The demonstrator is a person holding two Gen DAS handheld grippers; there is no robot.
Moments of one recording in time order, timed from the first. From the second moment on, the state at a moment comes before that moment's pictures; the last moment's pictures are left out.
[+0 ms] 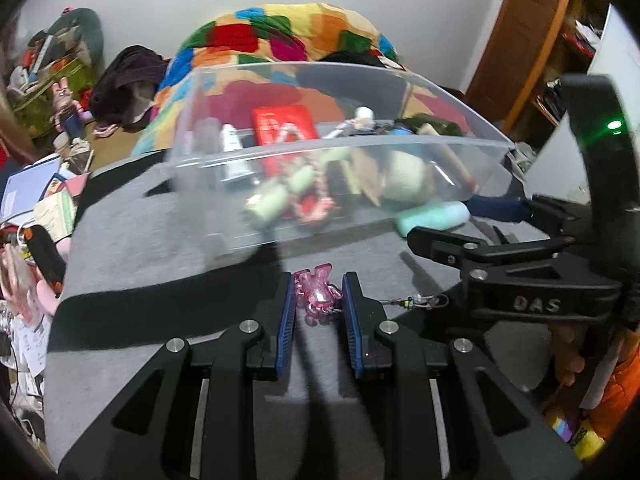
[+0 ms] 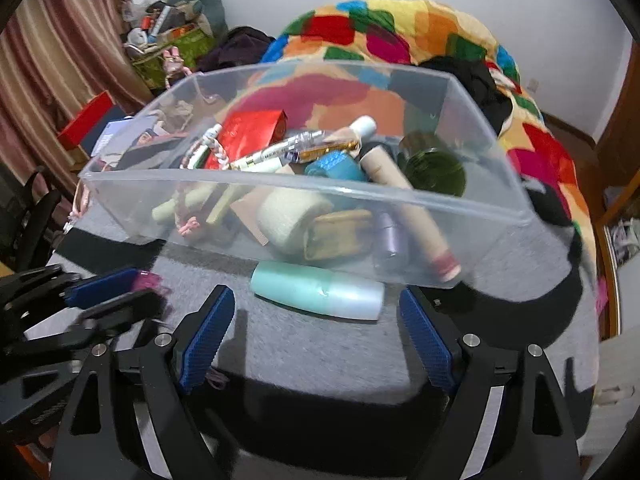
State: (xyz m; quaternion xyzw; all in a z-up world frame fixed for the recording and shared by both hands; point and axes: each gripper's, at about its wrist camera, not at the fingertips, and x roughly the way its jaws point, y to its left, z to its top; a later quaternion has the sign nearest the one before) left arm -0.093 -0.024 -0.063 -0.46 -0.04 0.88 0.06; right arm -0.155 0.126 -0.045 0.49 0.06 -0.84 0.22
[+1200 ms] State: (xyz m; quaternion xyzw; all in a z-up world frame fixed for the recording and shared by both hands) left arm -0.083 -0.027 0.026 -0.34 -0.07 0.94 0.07; right arm -0.119 0.157 0.024 0.40 0.03 -0.89 0.24
